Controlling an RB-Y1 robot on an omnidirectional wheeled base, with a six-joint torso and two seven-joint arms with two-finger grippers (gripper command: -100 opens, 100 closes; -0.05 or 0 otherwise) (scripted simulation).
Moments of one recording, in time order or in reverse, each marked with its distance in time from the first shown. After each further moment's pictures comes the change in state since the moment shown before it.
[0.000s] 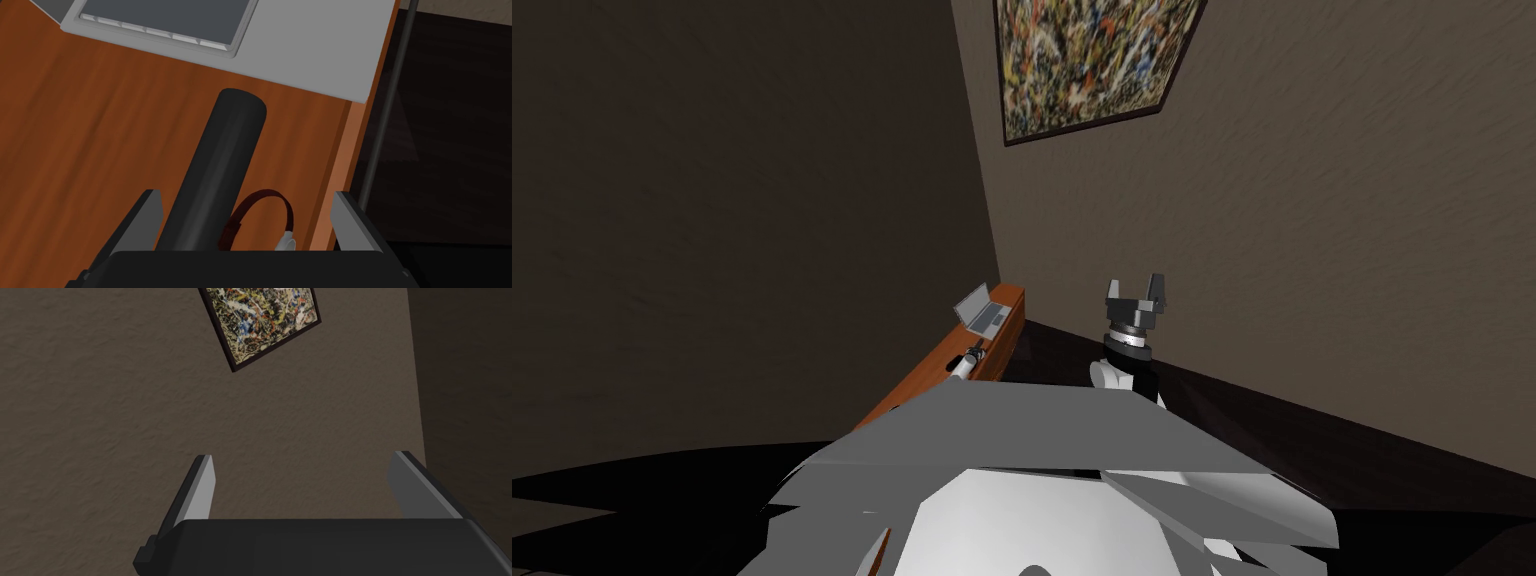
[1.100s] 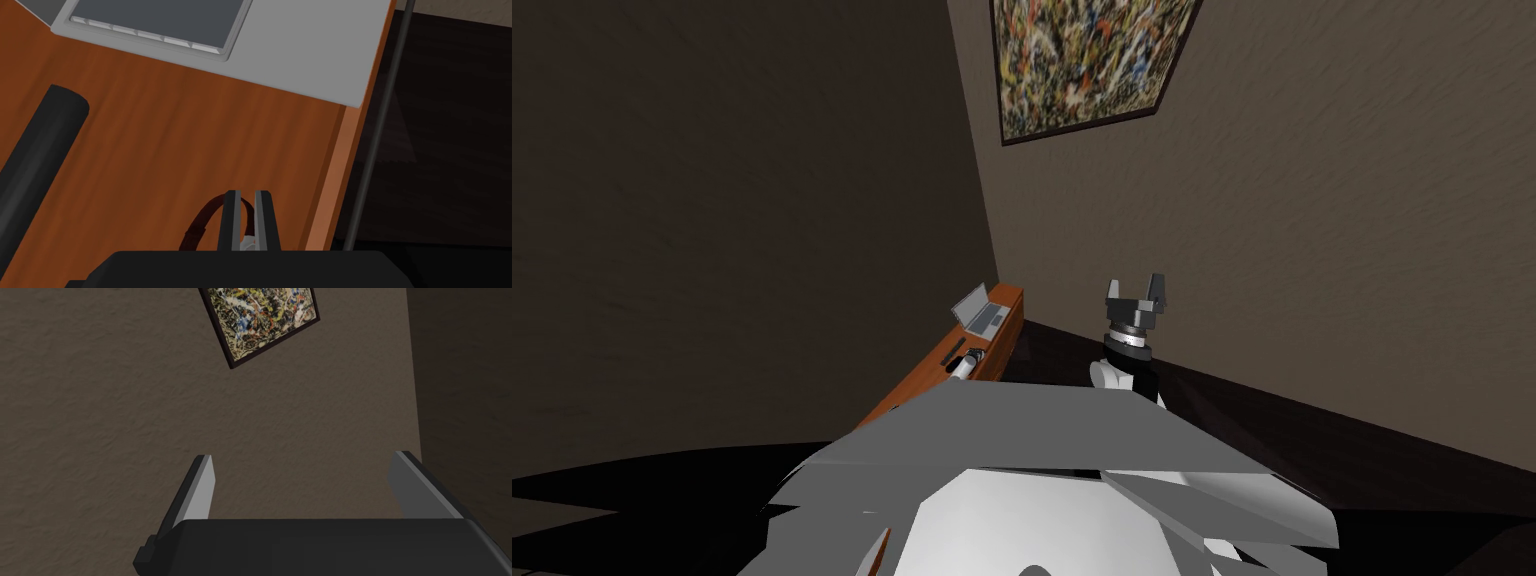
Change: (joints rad) left arm 0.006 0.004 -0.021 0.005 0.019 -0.017 0.011; right arm 0.000 0.000 0.000 0.000 0.000 0.000 0.000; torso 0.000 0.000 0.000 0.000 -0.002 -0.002
